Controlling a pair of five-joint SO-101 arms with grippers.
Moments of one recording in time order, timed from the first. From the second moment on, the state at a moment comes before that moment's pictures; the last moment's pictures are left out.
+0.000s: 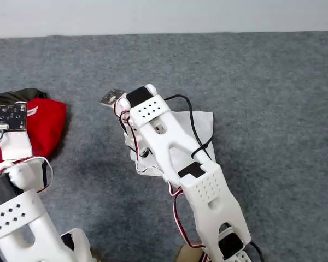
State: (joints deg) left arm -34.0 -49.6 37.6 89.4 -15.3; right arm -37.5 45.4 -42.3 100.5 16.3
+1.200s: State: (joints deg) left arm -34.0 -49.6 37.6 87.3 -15.3; right arm -45.5 41.2 -39.4 100.5 17.7
